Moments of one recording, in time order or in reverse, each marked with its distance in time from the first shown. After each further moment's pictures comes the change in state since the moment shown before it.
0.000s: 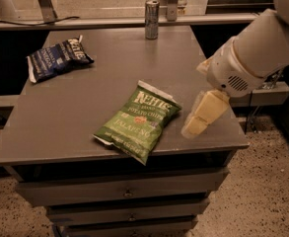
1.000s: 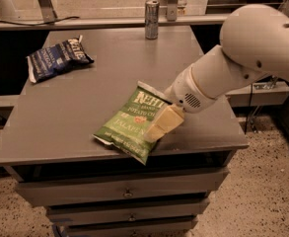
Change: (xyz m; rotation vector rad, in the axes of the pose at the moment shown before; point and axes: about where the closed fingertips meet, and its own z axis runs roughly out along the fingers) arm -0.036 0.019 0.088 -0.125 -0.113 0.121
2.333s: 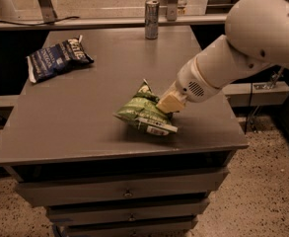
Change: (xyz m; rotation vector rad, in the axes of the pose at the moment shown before) arm -0.003 -0.027 -0.010 0.045 0.000 0.064
